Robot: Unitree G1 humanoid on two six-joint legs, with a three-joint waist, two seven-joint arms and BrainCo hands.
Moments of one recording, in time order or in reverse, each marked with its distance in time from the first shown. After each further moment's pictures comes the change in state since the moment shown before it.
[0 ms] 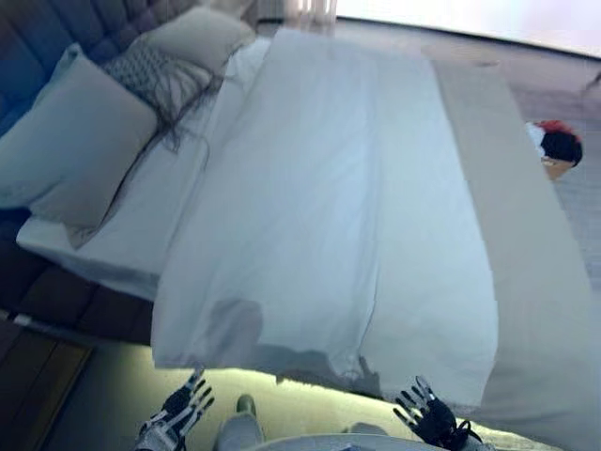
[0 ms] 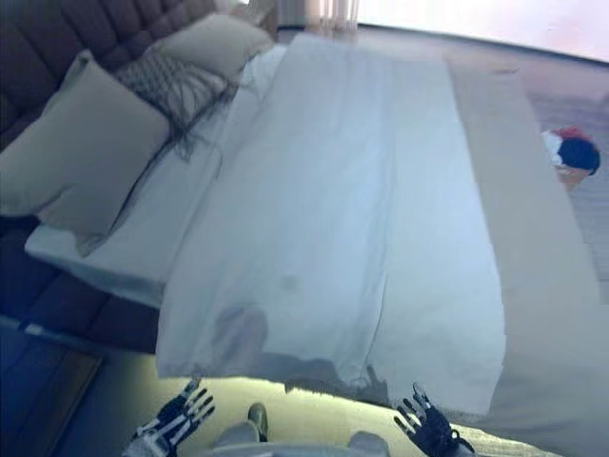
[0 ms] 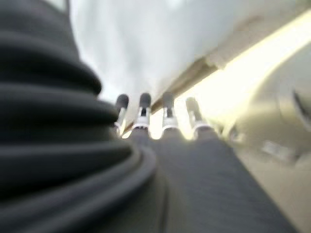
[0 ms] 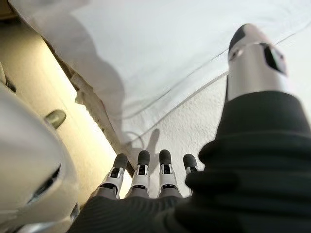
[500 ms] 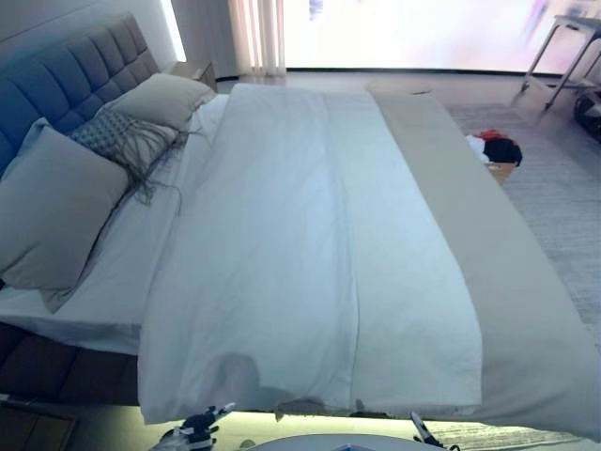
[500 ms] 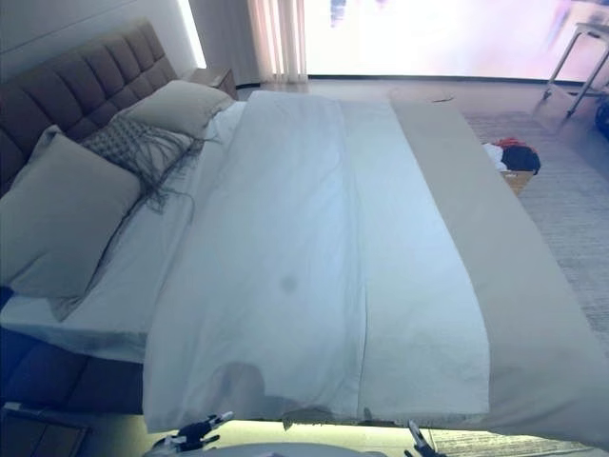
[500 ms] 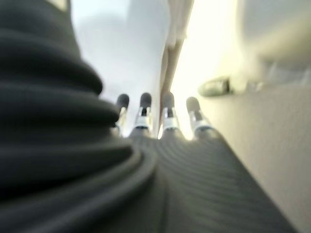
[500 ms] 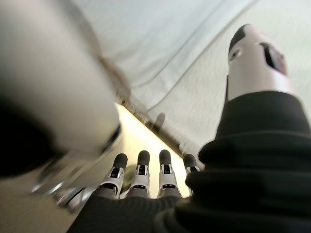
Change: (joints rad) left arm 0.011 -0.107 -0.164 0.032 0.297 -0.019 0.098; right arm 0.050 0.058 0.029 0.102 0.005 -0.002 -0.195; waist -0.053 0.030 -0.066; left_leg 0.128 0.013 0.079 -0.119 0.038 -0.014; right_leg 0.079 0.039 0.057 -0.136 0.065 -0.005
